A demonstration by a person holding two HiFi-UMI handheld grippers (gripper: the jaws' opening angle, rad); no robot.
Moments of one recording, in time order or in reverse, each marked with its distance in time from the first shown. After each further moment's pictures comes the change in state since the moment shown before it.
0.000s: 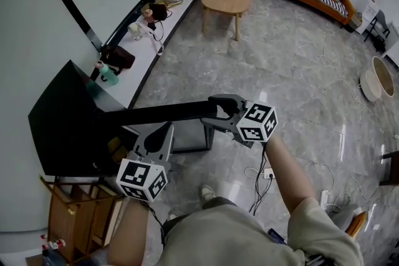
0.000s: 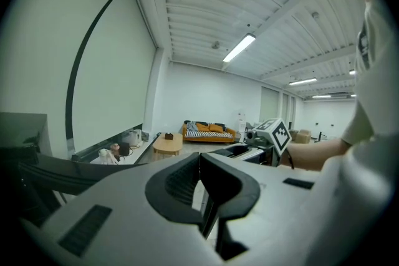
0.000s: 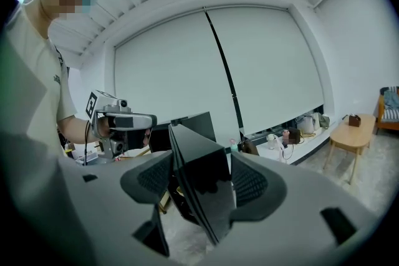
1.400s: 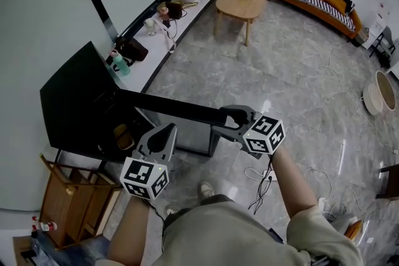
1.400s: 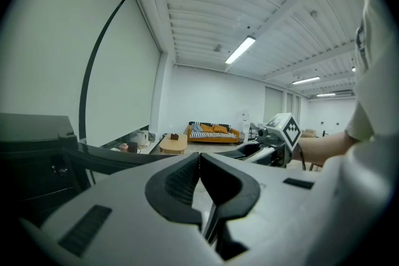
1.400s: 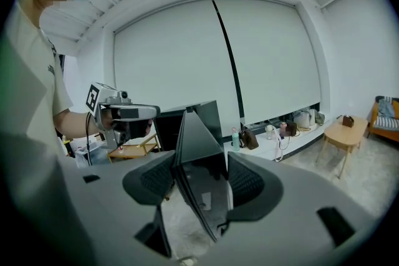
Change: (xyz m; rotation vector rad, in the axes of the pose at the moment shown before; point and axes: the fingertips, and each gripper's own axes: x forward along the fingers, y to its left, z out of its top) left arm -0.087 -0.013 -0.023 0.000 -0.014 0.054; right arm -0.014 0.089 -0.026 -0.027 0.114 -0.047
